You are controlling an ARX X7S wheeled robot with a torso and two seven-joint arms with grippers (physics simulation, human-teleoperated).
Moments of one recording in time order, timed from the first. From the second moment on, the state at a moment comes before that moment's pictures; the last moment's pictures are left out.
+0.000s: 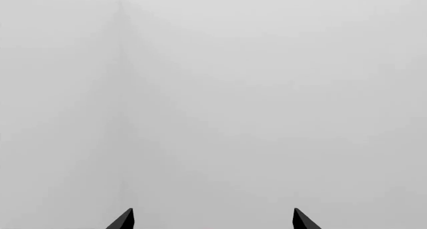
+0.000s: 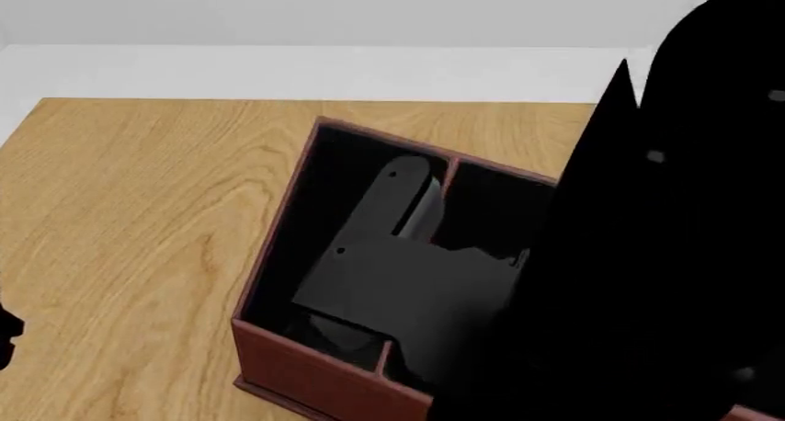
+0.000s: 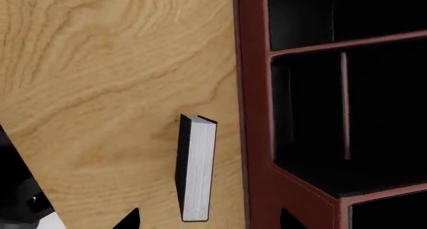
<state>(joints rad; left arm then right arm) -0.69 -1.02 0.68 1.01 -0.90 -0.38 -1.30 2.04 0.59 -1.50 -0.12 2.16 1.52 0.38</state>
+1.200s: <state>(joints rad) -0.67 -1.03 0.70 1.00 -0.88 -0.34 -1.30 1.70 0.50 -1.63 -0.04 1.76 1.38 0.17</state>
